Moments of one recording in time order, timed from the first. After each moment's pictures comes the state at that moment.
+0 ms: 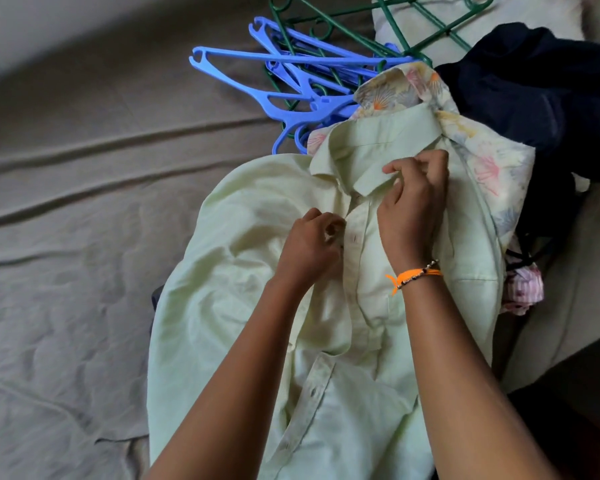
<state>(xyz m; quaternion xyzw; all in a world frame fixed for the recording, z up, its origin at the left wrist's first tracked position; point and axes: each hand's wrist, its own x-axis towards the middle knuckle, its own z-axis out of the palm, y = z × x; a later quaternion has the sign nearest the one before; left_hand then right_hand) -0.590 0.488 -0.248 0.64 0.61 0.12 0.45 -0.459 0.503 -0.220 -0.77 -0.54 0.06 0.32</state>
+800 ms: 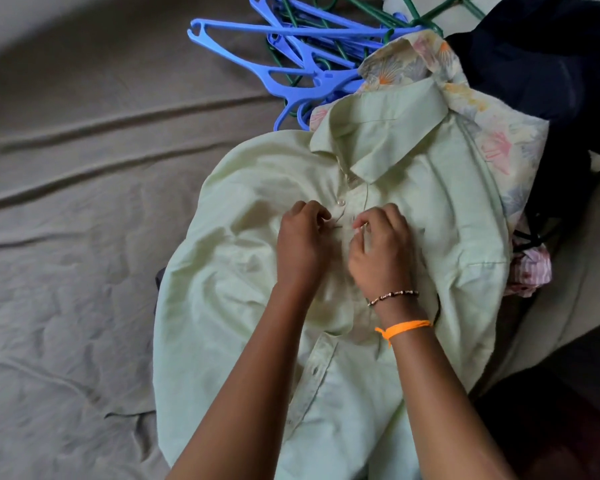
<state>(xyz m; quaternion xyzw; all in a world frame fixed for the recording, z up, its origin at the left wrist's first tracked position) -0.592 0.461 -0.246 0.59 0.69 0.20 0.37 -0.486 0.432 -0.234 -0.74 -0.60 0.17 0.25</state>
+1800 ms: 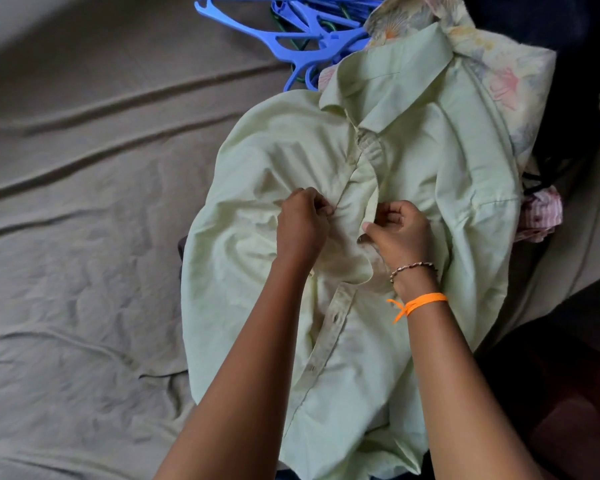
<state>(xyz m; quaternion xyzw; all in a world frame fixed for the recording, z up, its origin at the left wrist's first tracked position) -0.620 0.429 -0.234 0.55 0.71 0.14 0.42 -0.498 0.392 -0.222 -0.80 -0.24 0.44 0.35</state>
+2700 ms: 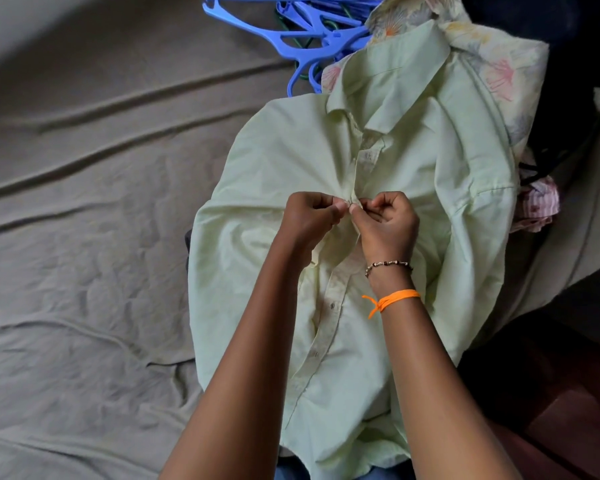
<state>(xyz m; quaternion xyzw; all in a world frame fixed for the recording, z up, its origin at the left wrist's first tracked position) -0.623 0.417 -0.191 0.35 0.65 0.20 0.65 -0.526 0.383 -0.221 -0.72 -0.22 0.40 0.52</state>
